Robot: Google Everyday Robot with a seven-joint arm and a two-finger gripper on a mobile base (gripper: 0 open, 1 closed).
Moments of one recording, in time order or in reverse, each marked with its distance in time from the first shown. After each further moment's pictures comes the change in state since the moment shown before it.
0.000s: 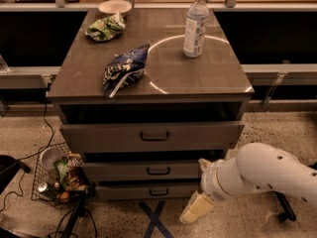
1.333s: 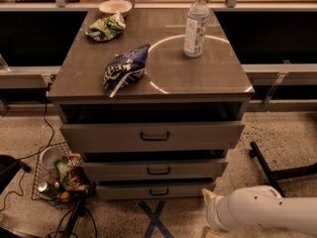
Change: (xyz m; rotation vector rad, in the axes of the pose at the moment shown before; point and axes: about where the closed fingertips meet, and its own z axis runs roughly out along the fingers) arm 0.134 0.015 0.098 -0.002 0.166 -0.193
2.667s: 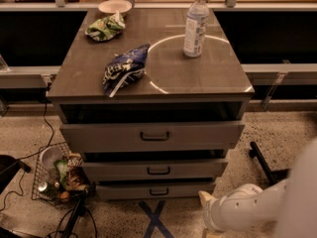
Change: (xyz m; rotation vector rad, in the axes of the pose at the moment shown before) arm 0.023 -0.006 0.043 0.011 0.093 -0.152
